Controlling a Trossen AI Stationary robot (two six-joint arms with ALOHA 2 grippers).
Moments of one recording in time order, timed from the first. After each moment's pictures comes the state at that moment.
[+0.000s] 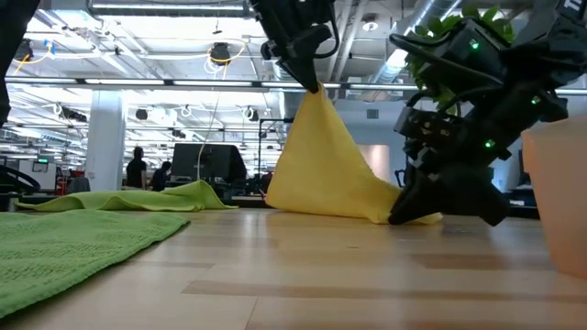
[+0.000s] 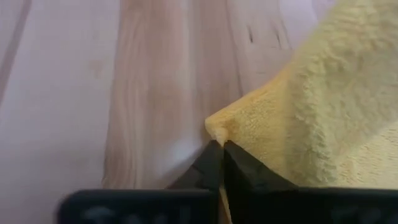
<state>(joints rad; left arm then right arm) 0.08 1.84 1.69 -0.75 -0.50 0.00 0.19 1.66 0.48 0.27 0.38 -0.07</state>
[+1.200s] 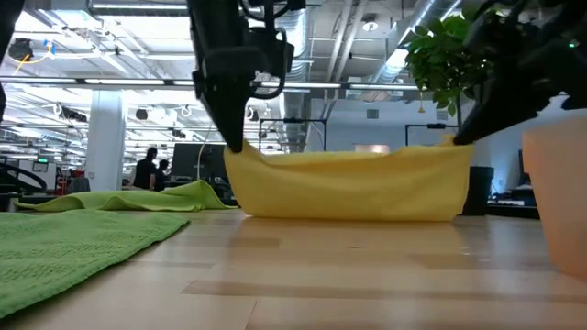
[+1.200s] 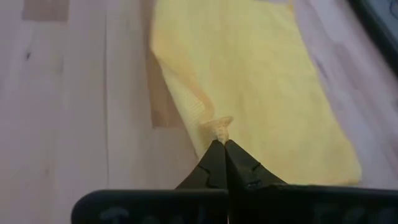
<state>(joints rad) -0.15 1.84 1.41 -0.96 -0.27 -0.50 0.42 1.06 0.53 -0.42 0.52 0.31</state>
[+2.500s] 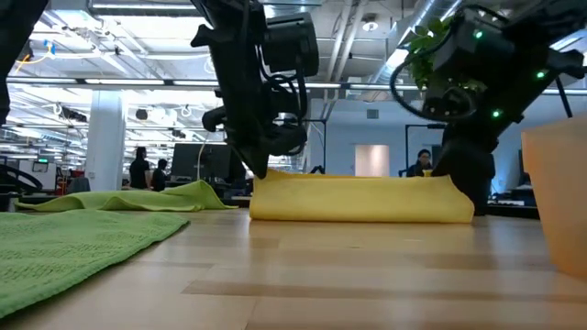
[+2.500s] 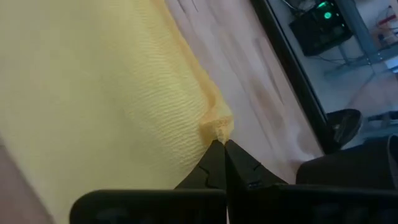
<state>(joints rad) 0.01 1.93 1.34 -0.74 -0.63 -0.67 0.09 1.32 0.53 -0.40 0.79 0.22</state>
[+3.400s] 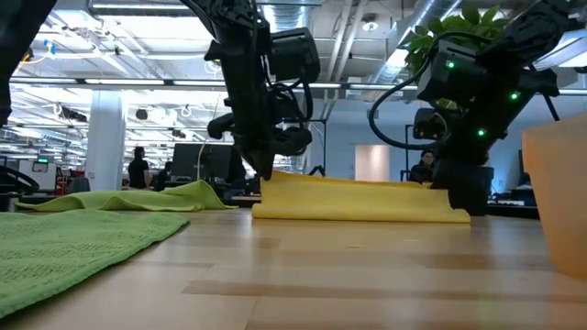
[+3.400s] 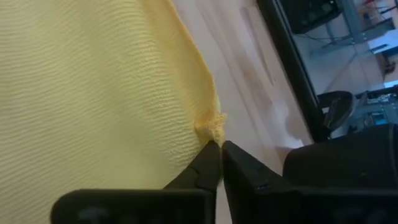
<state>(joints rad) 0.12 1.93 1.34 -0.66 -0.59 -0.67 -0.04 1.41 0.53 -0.35 0.78 0.15</state>
